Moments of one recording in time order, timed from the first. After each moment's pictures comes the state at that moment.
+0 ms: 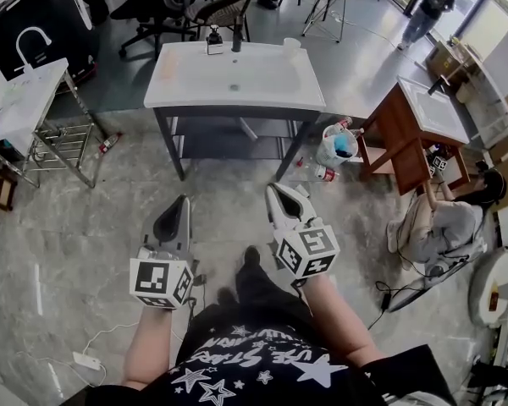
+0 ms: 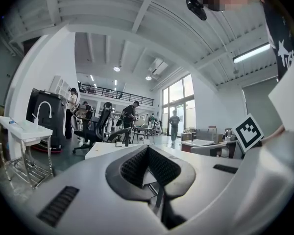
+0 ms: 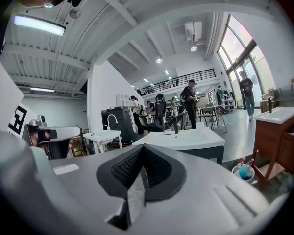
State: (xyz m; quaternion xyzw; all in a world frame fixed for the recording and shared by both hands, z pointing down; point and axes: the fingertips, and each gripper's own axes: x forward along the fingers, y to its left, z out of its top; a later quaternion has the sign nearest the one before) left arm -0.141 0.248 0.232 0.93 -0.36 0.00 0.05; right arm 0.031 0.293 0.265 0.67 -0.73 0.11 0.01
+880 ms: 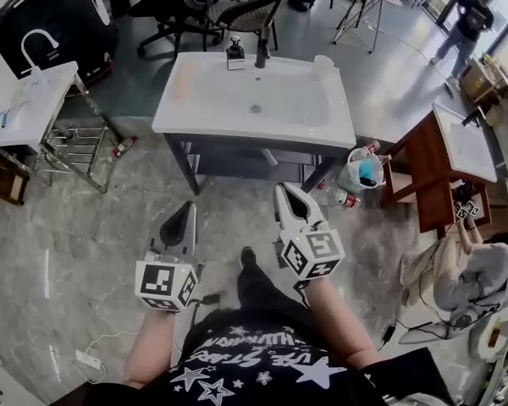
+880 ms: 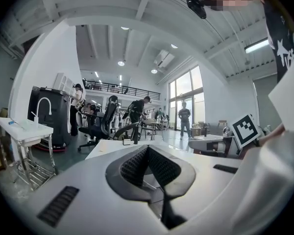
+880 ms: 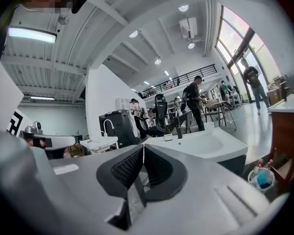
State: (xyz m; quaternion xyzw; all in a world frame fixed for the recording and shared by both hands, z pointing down) left arm -0.086 0.114 0.254 0.92 -0.39 0.03 0.07; right arm 0.097 0.136 0.277 0.65 -0.75 0.12 -0.03
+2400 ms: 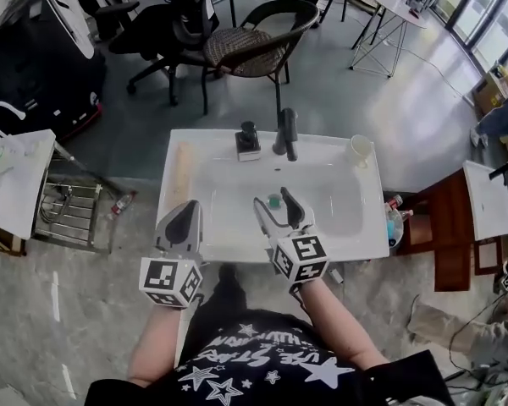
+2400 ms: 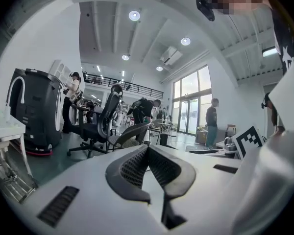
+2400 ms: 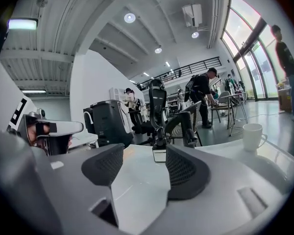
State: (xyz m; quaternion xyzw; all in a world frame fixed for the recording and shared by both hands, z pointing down) left arm 0.015 -0.277 0.255 0.92 -0.38 0.03 0.10; right arm 0.167 -0.247 0.302 0.65 -0.75 0.14 0.02
